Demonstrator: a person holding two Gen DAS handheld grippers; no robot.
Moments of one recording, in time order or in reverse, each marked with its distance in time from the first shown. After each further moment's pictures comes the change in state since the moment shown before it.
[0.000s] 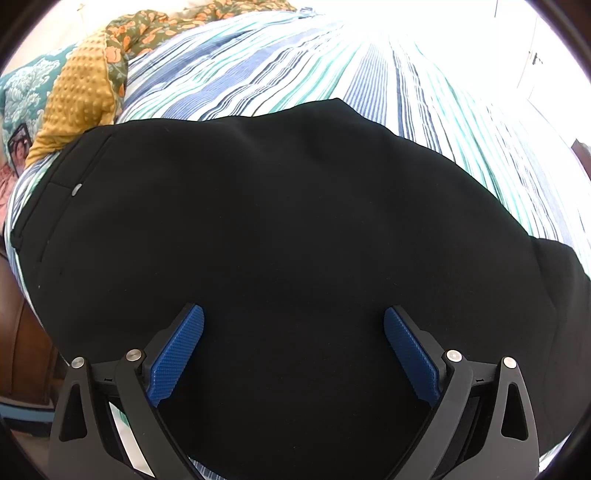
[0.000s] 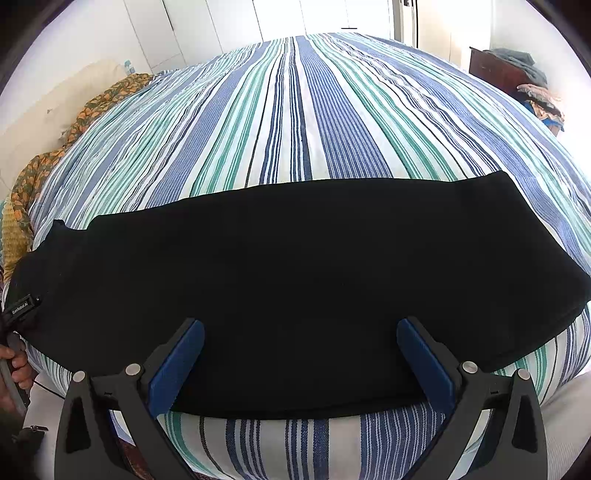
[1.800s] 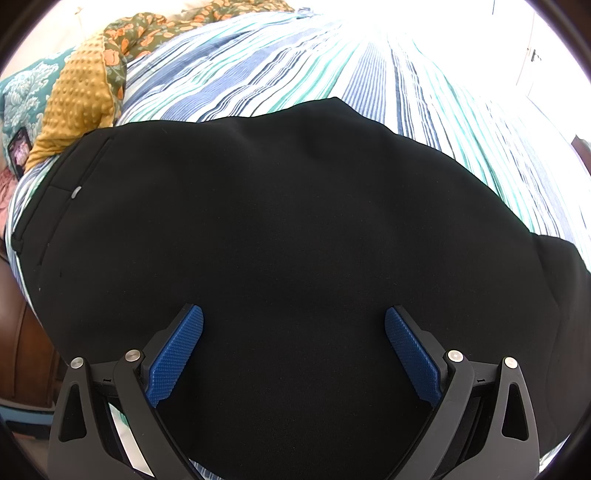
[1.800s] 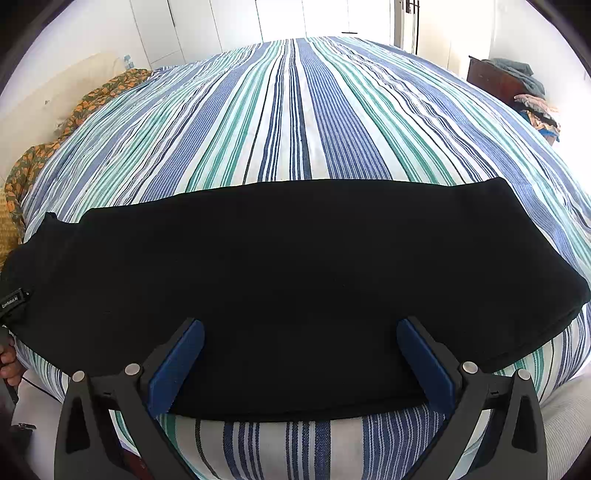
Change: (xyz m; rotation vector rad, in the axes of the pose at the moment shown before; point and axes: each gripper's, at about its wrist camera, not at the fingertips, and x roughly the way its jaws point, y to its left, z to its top) left arm 0.000 0.001 -0.001 0.000 -0.002 0.003; right arm 0.004 0.008 -0.001 -0.025 -0.010 -0.045
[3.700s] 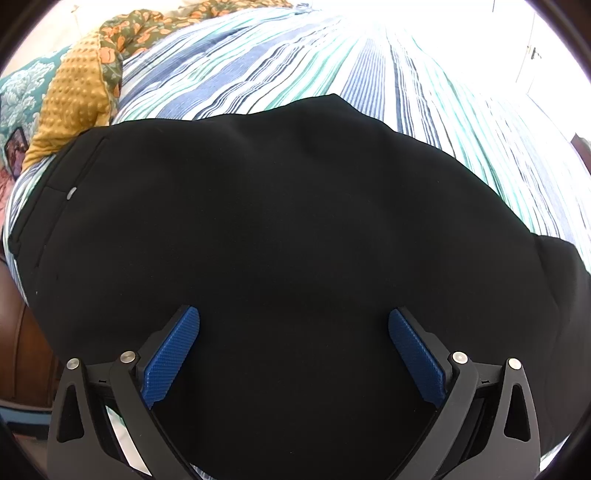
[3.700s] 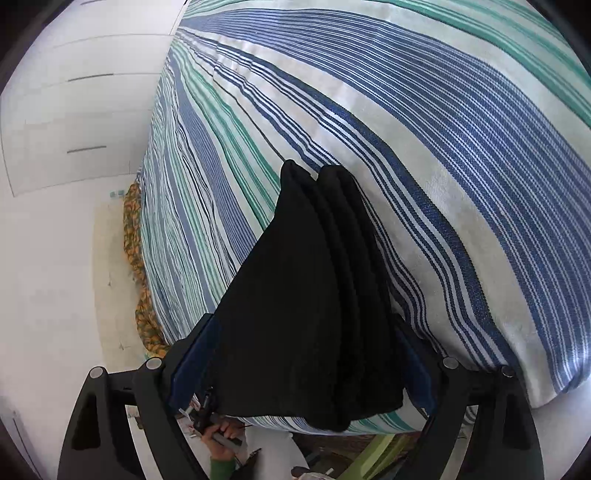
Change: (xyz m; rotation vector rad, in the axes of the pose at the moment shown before) left arm 0.005 0.000 0.009 0.005 0.021 -0.001; right arm 0.026 -0.229 0.040 0.818 0.339 0.598
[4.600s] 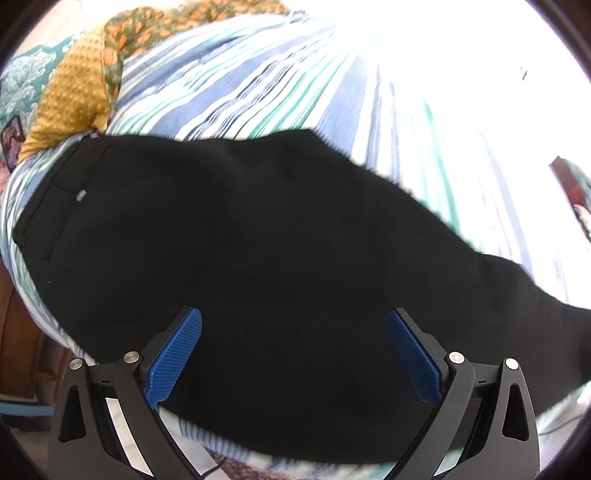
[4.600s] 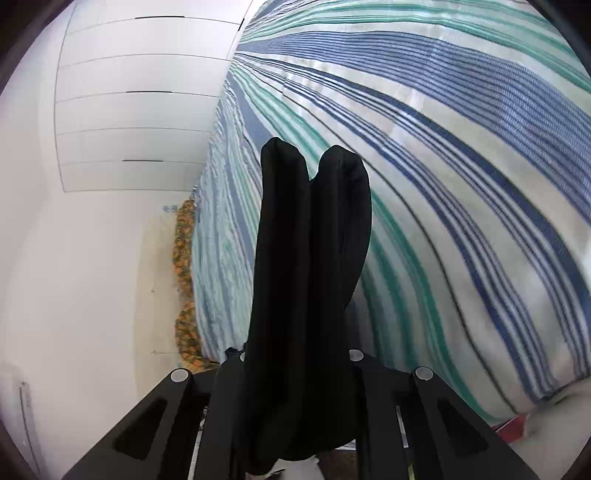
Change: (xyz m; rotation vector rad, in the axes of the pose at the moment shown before) left arm -0.052 -0.001 0.003 -0.044 -0.024 -0.123; right arm -0.008 0.022 -0.047 -0.093 -0.136 0.229
